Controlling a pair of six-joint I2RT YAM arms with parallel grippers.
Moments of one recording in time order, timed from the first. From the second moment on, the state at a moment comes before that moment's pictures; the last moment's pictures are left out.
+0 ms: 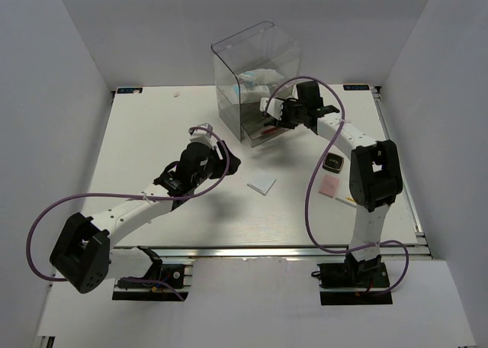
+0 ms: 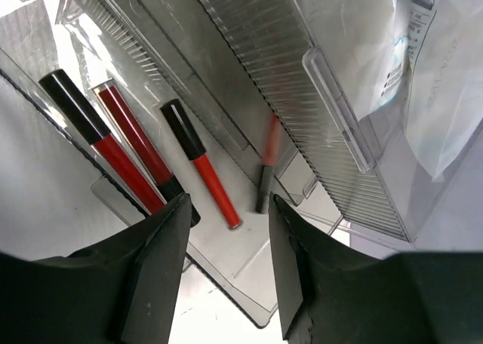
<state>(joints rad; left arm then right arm) -0.65 1.25 0.75 0.07 -0.12 -0.68 0.35 1.96 1.55 -0.27 -0.42 -1.19</state>
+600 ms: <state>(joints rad) -0.64 1.26 0.75 0.05 -0.14 -0.68 0.26 1.71 1.27 -0.38 -0.59 -1.28</state>
